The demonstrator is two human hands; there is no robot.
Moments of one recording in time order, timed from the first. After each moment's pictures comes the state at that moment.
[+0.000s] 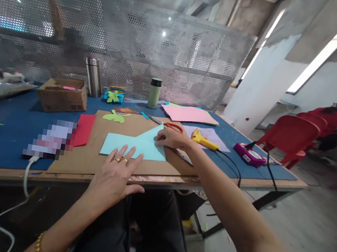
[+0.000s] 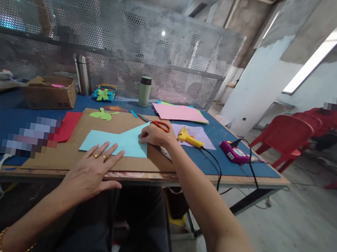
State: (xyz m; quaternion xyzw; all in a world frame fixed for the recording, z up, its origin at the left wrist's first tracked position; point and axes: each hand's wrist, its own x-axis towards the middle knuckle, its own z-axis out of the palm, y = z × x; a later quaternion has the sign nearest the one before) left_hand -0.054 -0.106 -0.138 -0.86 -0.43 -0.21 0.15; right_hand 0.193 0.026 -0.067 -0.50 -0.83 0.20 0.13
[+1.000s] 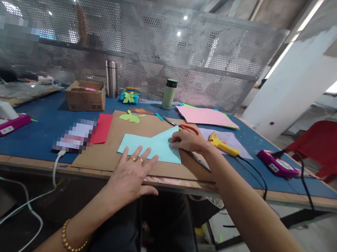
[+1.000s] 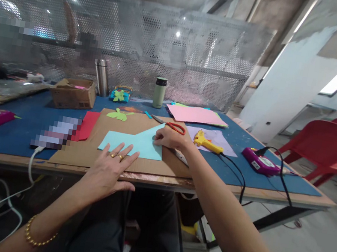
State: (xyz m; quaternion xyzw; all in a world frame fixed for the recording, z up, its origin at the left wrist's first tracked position) left_hand -0.054 -0.106 -0.135 -0.86 -0.45 -0.19 0.13; right_hand 0.202 0.043 -0.076 -0.48 -0.86 0.16 0.11
